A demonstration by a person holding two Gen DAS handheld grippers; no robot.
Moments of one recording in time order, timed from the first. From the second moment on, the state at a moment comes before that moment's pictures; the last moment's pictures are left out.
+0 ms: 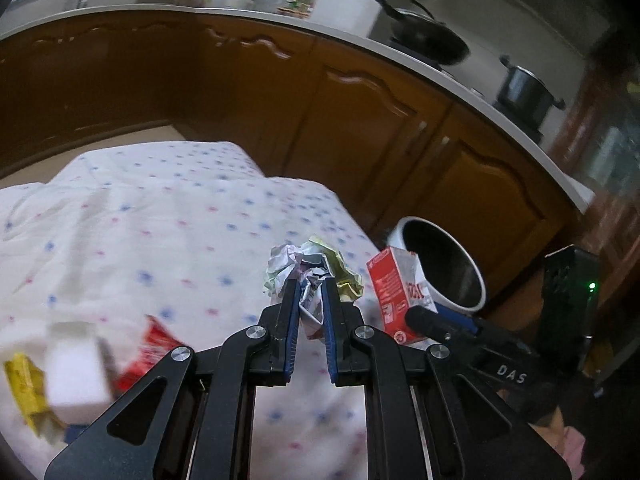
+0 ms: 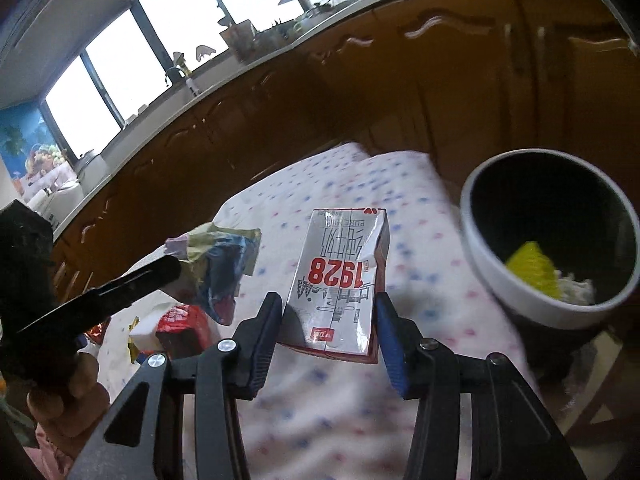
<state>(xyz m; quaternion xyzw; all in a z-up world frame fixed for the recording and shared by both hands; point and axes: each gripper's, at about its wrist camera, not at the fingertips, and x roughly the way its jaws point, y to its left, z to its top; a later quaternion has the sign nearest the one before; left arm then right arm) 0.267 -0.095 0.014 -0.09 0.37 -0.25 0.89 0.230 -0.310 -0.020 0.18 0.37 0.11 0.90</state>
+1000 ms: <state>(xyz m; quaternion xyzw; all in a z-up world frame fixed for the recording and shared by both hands) 0.280 -0.280 0.032 -0.01 0.36 -0.35 0.87 0.213 -0.469 -0.012 0.22 0.33 0.00 0.92</state>
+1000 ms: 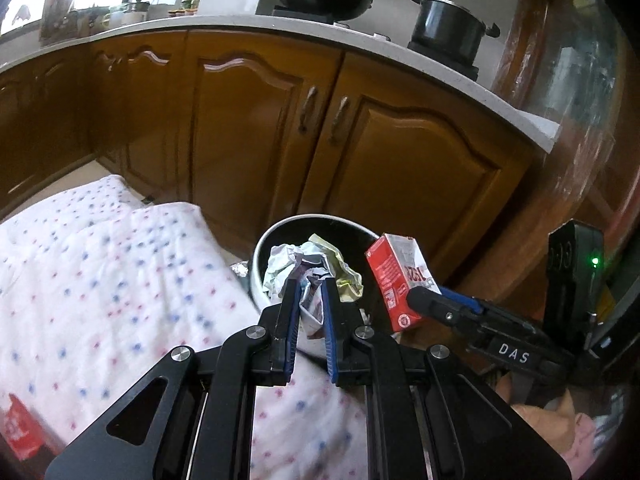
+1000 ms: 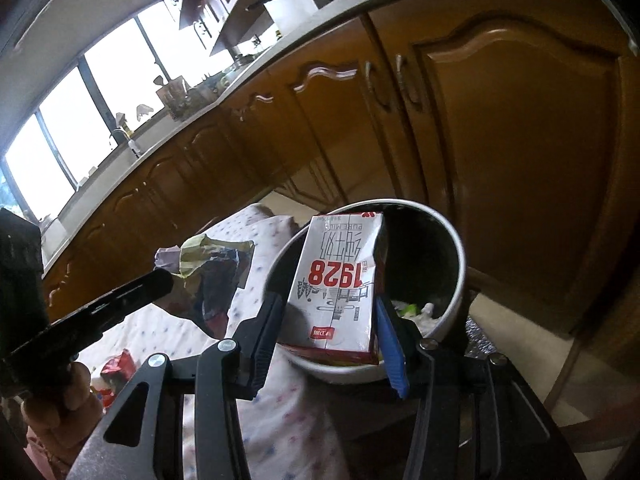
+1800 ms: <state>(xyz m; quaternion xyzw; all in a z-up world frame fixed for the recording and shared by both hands) 0.315 -0.342 -0.006 0.03 0.41 -0.34 0.85 0.243 -0.496 -0.036 0.23 0.37 0.00 0.90</state>
